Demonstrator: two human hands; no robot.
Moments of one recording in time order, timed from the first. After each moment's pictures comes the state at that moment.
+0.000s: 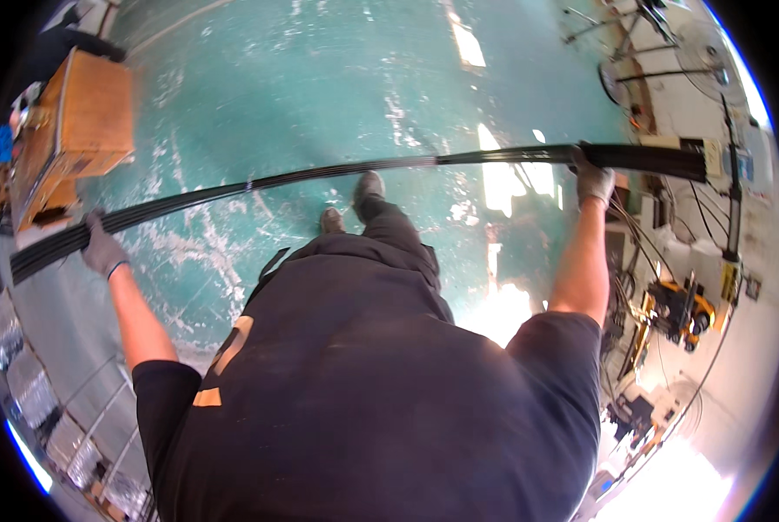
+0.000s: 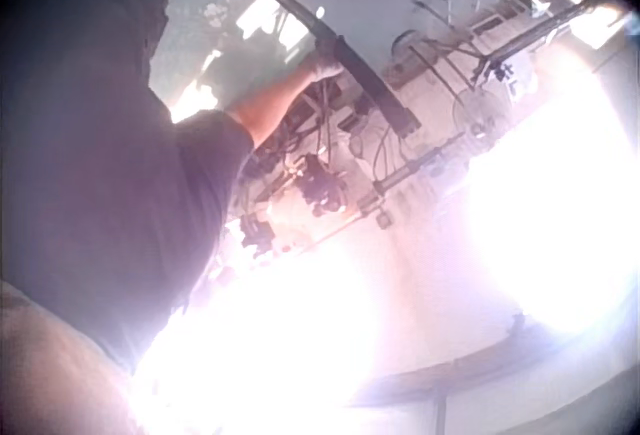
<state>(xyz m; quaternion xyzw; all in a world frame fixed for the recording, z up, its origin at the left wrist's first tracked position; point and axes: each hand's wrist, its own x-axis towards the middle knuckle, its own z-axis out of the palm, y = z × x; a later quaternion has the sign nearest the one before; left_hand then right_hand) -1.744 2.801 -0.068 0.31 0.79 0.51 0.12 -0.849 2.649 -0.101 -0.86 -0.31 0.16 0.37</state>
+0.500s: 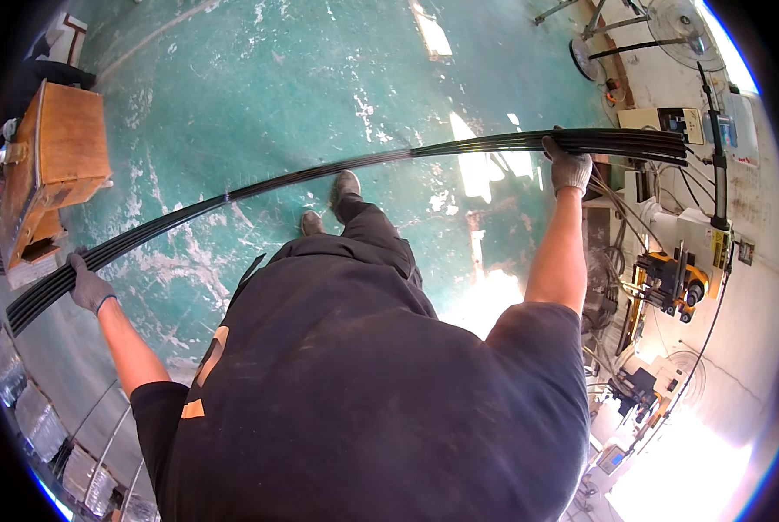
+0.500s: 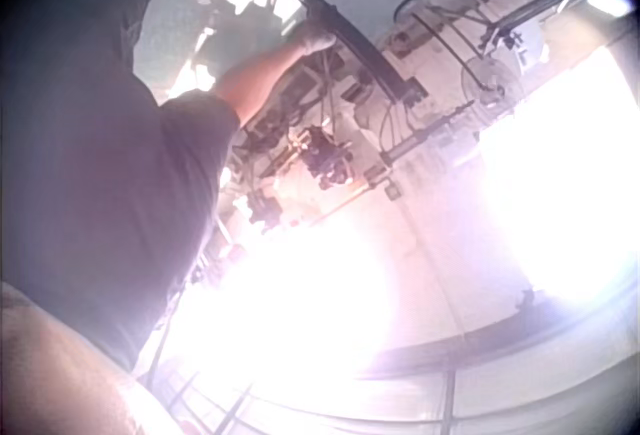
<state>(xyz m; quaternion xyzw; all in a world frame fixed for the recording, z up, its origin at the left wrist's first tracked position) -1.749 2.796 -0.077 0.29 0.73 0.60 0.15 -0.822 2.630 -0.121 -0.81 -0.32 0.19 0.45</state>
